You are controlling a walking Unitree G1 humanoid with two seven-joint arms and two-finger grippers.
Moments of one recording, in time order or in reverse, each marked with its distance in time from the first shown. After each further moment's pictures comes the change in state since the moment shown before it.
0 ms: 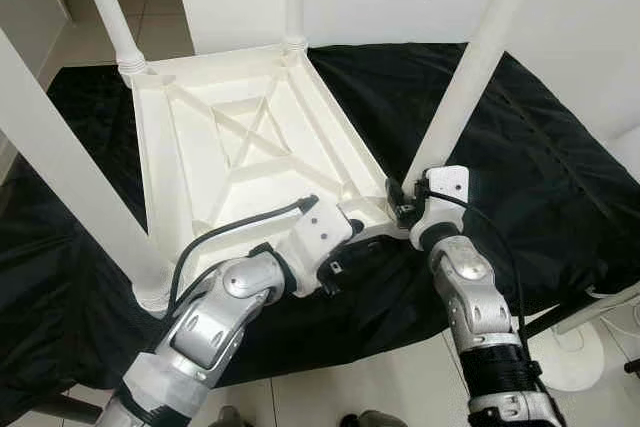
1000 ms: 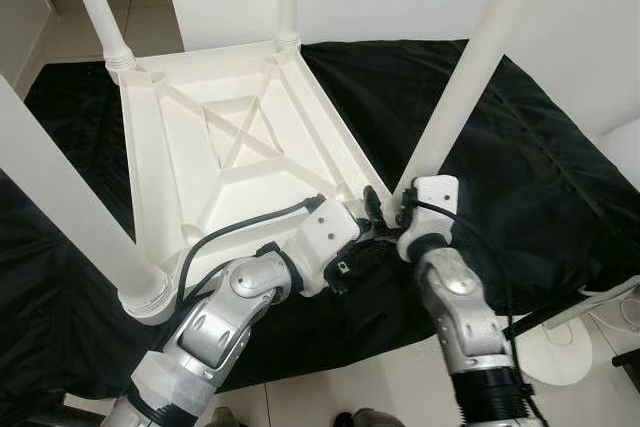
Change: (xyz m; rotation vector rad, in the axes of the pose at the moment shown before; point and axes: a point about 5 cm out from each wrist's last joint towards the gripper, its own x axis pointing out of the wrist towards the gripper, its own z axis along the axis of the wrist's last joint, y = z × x) left arm 0.006 -0.004 0.003 -0.005 -0.025 -0.014; right arm -0.016 0.007 0.002 0.020 0.011 0.178
